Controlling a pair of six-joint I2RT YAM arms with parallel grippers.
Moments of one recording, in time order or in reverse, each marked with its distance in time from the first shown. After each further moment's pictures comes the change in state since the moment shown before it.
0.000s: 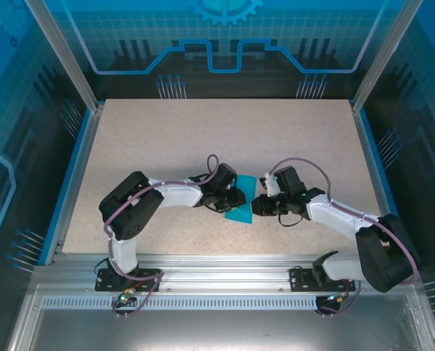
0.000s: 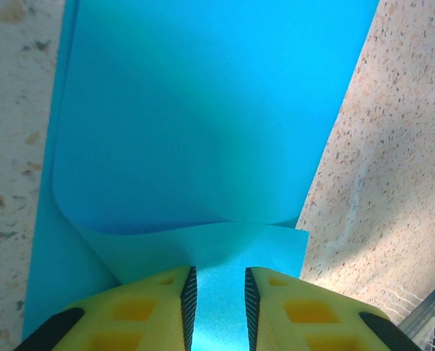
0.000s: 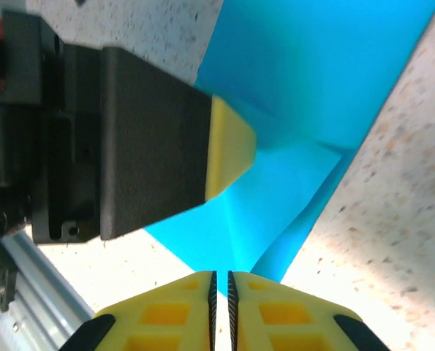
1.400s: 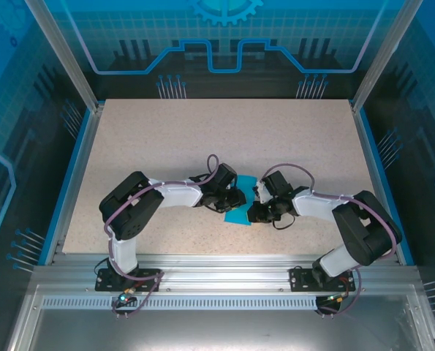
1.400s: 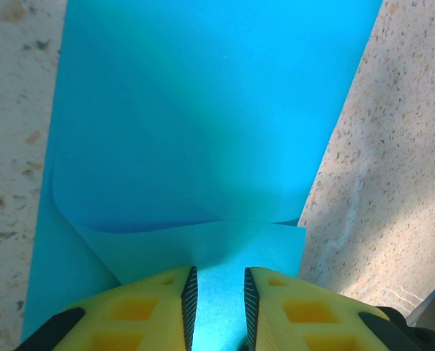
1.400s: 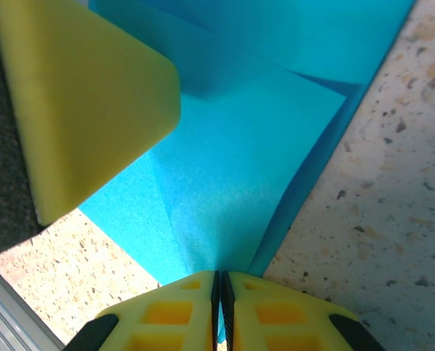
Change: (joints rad) left arm 0.000 0.000 -0.001 0.000 0.000 0.000; right arm 0.055 0.210 0.024 0.009 0.044 0.014
